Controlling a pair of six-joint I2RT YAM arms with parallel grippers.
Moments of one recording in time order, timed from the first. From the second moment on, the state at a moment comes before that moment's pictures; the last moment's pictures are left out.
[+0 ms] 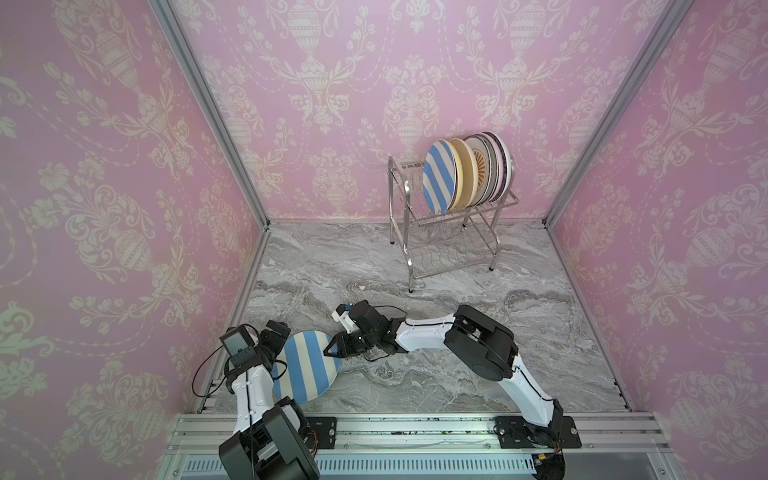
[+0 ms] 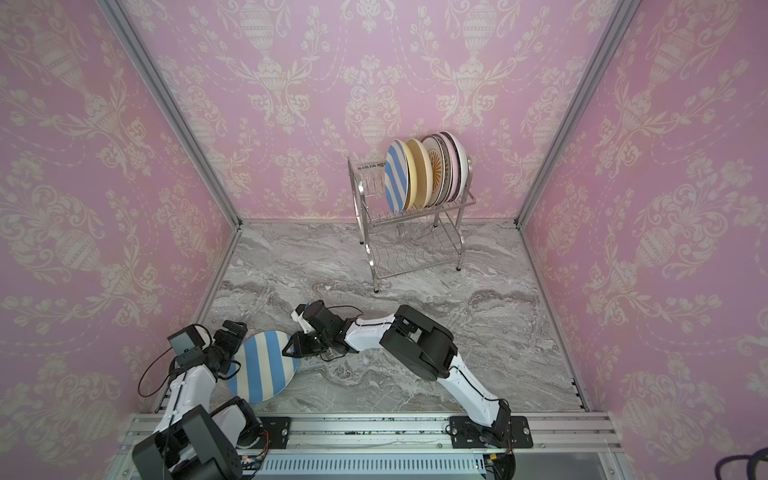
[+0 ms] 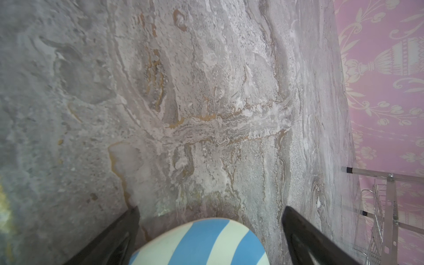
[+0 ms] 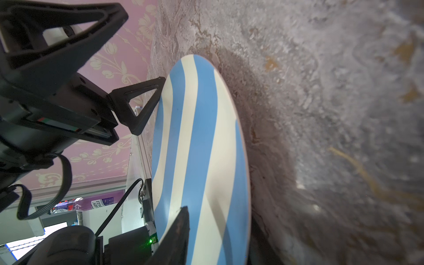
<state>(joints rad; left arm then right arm) 0.66 0.95 0.29 -0.21 0.40 -0.63 1.04 2.28 1.43 0.23 -0.50 0.90</state>
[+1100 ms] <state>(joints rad) 0.35 0.99 0.61 -0.26 0.39 -0.61 0.92 1.71 1.26 -0.17 -0.20 0.62</state>
